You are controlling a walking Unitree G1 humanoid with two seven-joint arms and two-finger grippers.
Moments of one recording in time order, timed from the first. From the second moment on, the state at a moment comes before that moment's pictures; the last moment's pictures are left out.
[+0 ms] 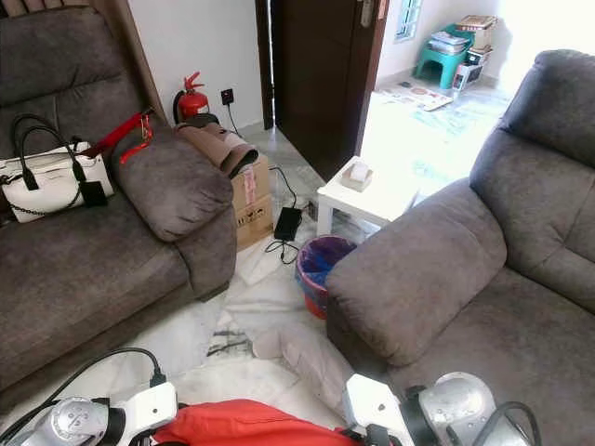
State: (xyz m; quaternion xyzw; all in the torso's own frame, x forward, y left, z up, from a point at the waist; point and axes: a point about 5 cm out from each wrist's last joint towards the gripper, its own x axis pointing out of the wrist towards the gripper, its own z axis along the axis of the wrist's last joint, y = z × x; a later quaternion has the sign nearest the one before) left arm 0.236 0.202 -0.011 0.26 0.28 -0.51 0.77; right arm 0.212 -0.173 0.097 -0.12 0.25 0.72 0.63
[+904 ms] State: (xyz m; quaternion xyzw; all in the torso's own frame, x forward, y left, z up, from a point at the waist) left arm 0.235 0.202 -0.011 0.27 0.27 -0.51 0.77; right arm 0.218 -0.170 0.091 -0.11 0.25 0.71 0.65
